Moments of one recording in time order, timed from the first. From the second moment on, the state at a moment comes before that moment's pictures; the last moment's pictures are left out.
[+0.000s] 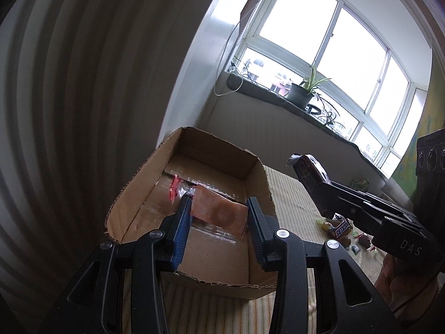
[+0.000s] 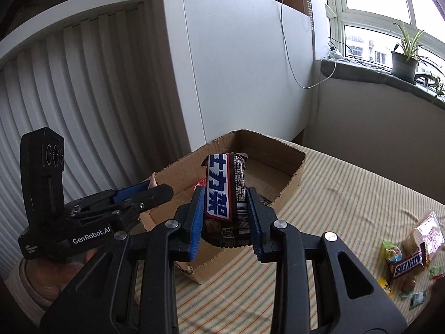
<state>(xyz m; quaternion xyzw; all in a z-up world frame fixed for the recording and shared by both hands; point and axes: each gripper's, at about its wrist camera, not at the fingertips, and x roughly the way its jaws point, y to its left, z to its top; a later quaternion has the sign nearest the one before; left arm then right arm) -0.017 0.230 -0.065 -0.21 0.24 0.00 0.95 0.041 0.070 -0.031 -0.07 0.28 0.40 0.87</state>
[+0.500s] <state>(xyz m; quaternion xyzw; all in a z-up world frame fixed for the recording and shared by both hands) -0.019 0.262 -0.073 -0.25 0.24 0.05 0.94 0.068 0.099 -0.054 -0.07 0.30 0.41 0.86</state>
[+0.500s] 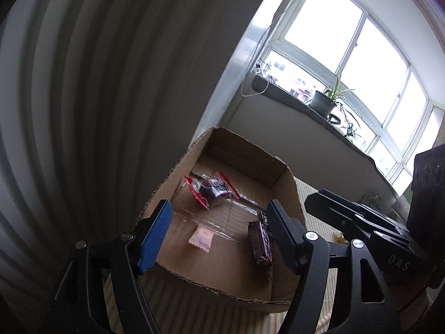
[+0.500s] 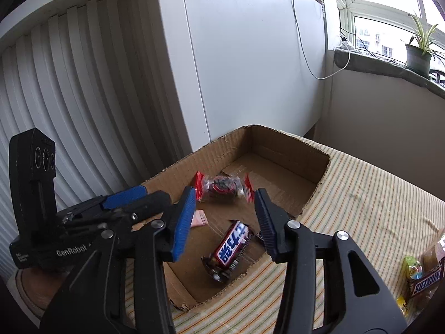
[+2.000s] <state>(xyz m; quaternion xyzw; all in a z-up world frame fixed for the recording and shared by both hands) 0.025 0.014 -0.015 -0.07 0.29 -0.12 0.95 0.051 -0.216 -0.060 0.10 0.27 0.22 0.93</state>
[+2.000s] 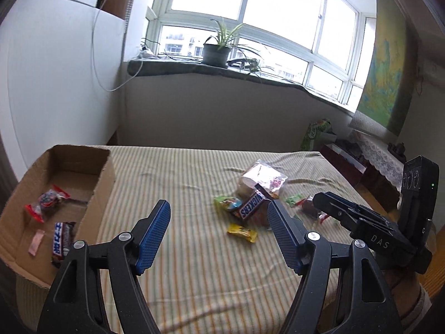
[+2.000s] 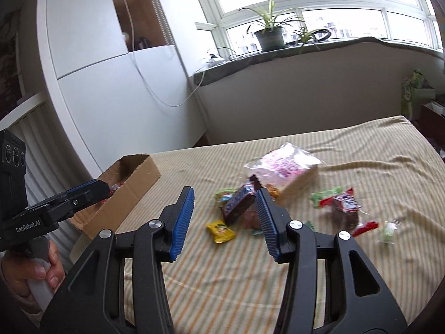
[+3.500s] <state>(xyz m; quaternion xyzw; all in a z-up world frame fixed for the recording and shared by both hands) 0.107 -0.037 -0.118 -0.05 0.42 -0.18 0.89 0.116 -0.221 -0.139 -0.05 0.41 0.15 0.90</state>
